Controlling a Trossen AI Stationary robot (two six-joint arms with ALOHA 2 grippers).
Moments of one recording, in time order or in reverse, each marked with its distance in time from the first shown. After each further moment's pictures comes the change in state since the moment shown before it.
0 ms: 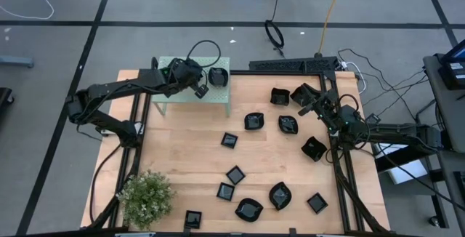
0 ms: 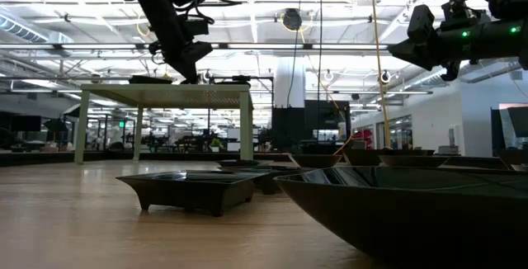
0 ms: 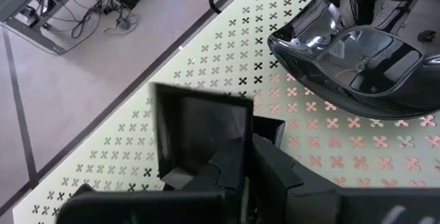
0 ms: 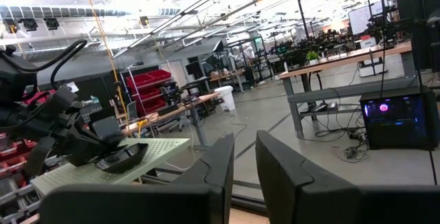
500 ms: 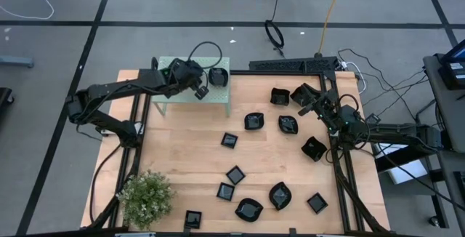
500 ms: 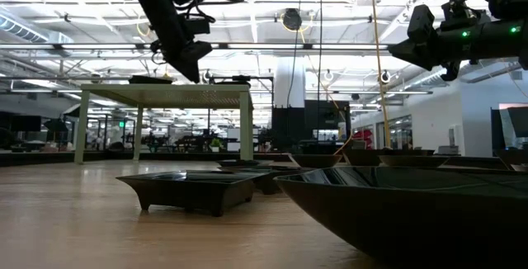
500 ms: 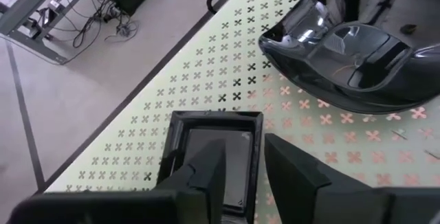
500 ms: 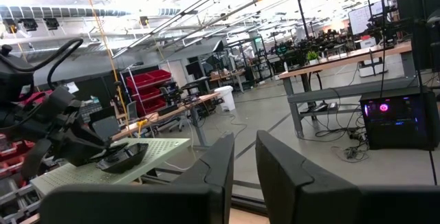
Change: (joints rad) left arm -0.018 0.000 0.000 0.002 -0.007 0.040; right arm 0.000 0.000 0.000 0.000 0.000 0.000
